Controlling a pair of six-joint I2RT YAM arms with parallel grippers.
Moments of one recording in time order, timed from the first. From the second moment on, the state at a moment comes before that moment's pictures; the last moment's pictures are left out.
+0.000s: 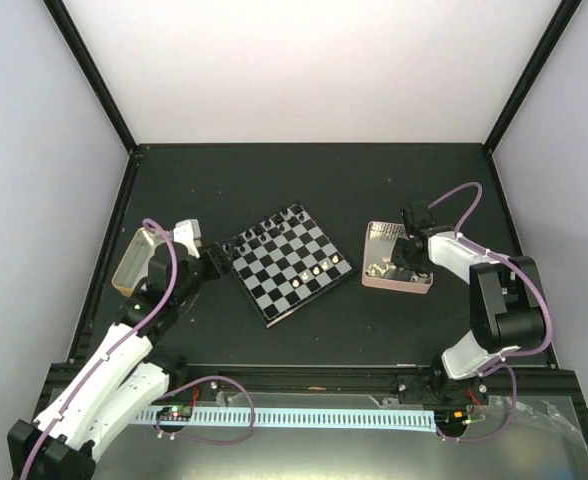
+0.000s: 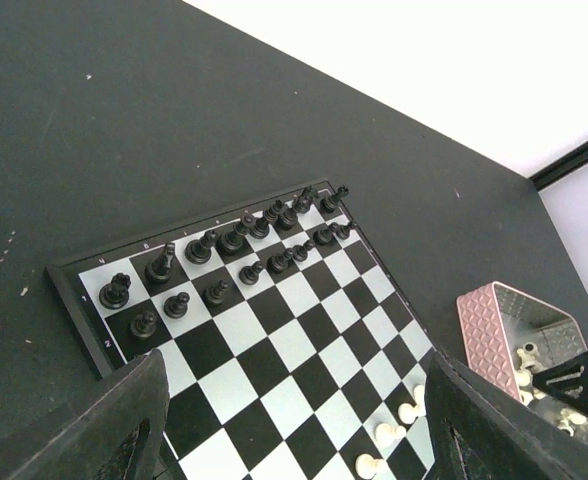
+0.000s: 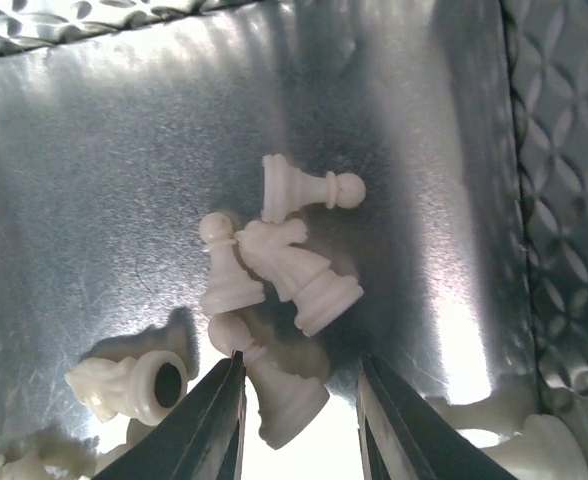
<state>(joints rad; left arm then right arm) -0.39 0.66 0.52 -0.28 -0.01 -0.65 0.19 1.58 0.85 -0.51 0.11 0.49</state>
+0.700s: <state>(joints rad) -0.39 0.69 0.52 -0.26 0.03 -0.64 0.19 1.52 0.84 -0.45 0.05 0.47</state>
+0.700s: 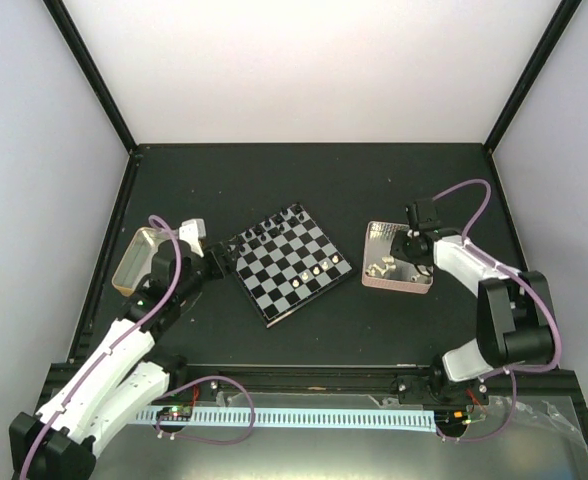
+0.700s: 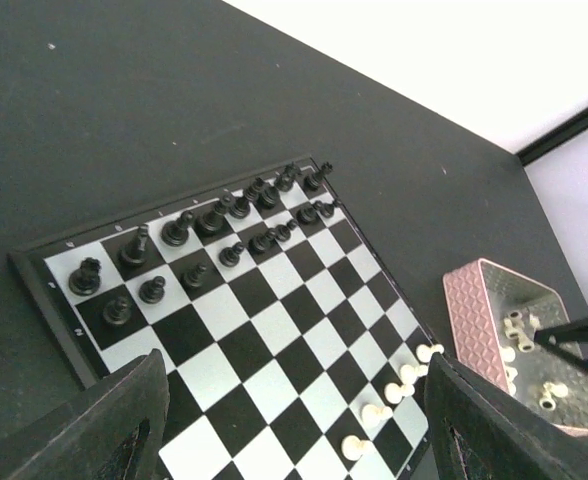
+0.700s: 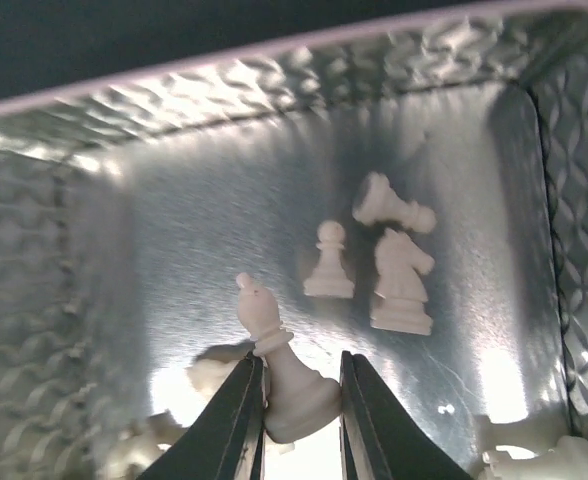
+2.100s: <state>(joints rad) -0.53 1.19 0.69 0.05 0.85 -0.77 0.66 1.27 0.76 -0.01 -0.72 0.29</state>
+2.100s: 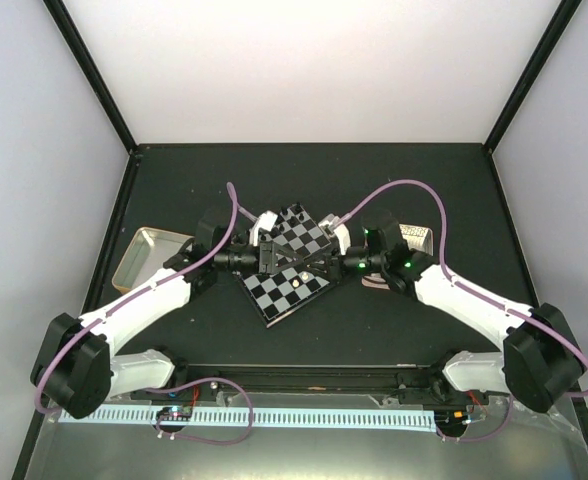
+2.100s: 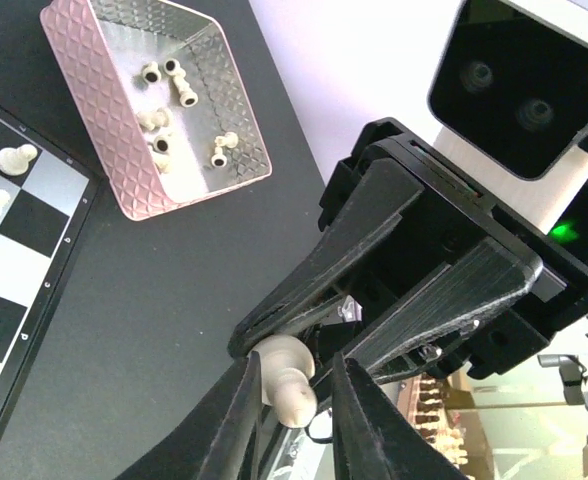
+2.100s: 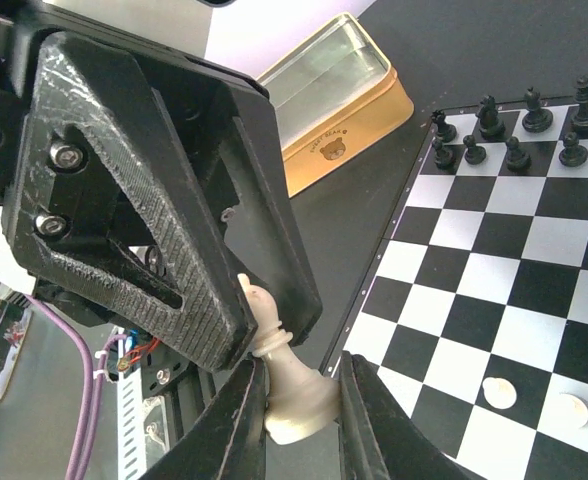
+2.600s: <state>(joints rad) -0.53 1.17 0.69 0.00 0.80 -0.71 0.66 1.24 0.77 -0.10 -0.66 0.26</state>
